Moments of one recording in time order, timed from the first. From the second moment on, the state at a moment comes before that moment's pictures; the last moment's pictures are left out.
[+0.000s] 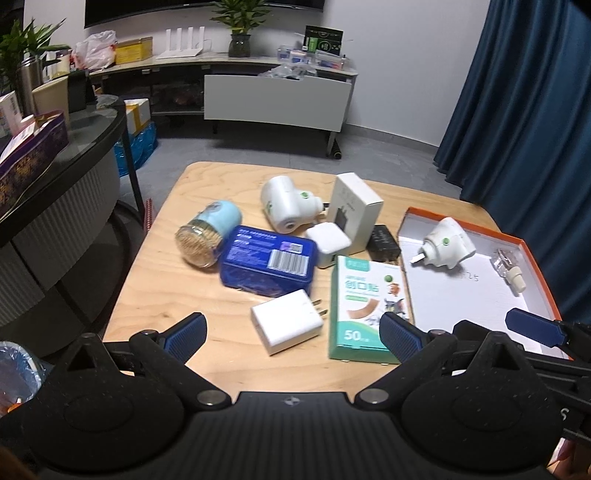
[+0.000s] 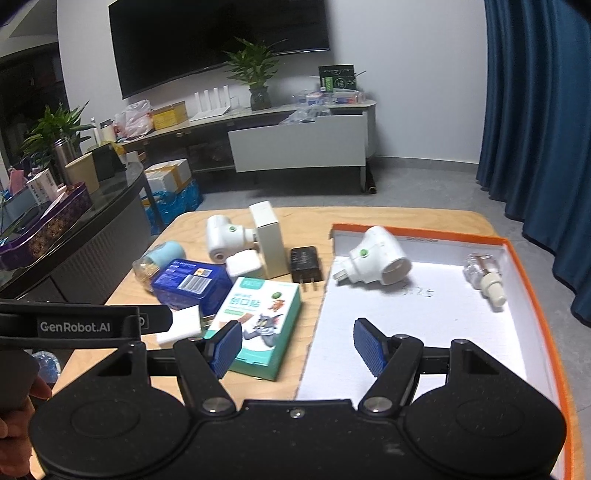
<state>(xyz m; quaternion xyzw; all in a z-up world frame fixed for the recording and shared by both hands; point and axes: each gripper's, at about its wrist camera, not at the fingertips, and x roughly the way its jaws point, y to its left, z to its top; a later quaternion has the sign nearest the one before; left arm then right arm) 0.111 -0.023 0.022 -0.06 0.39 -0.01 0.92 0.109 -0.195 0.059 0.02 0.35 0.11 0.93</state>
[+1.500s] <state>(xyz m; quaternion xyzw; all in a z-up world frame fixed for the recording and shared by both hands) 0.159 -0.013 -0.033 -0.07 0.41 0.01 0.91 0.117 -0.196 0.037 0.04 0.37 0.12 0.92</state>
